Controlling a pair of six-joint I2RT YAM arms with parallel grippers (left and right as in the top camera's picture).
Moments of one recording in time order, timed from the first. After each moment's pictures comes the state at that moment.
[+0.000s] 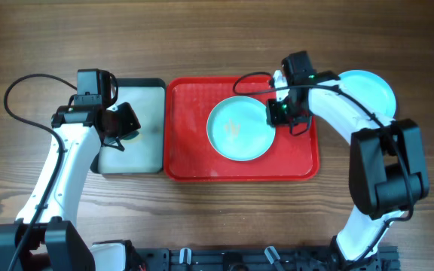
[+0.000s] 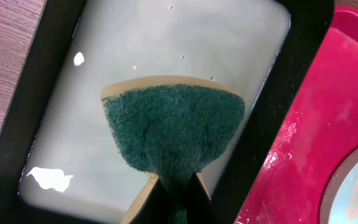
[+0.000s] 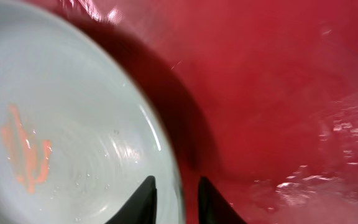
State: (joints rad) left arm 0.03 1.47 1.02 -0.78 0.05 -0.41; right arm 0.26 1.94 1.24 -0.72 -0.24 0.12
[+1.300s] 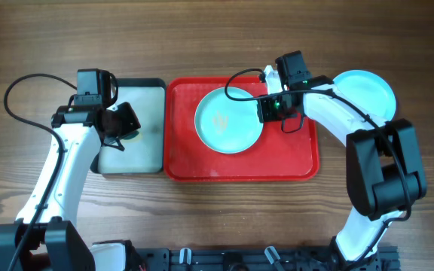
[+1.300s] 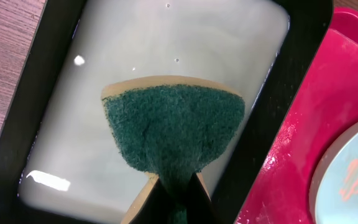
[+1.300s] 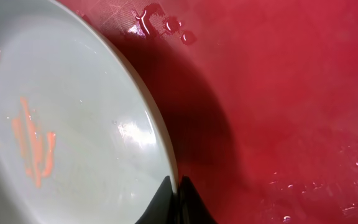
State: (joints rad) left arm 0.03 1.47 1.02 -0.78 0.05 -0.41; right arm 0.28 1.94 1.22 -0.53 -0.32 0.11
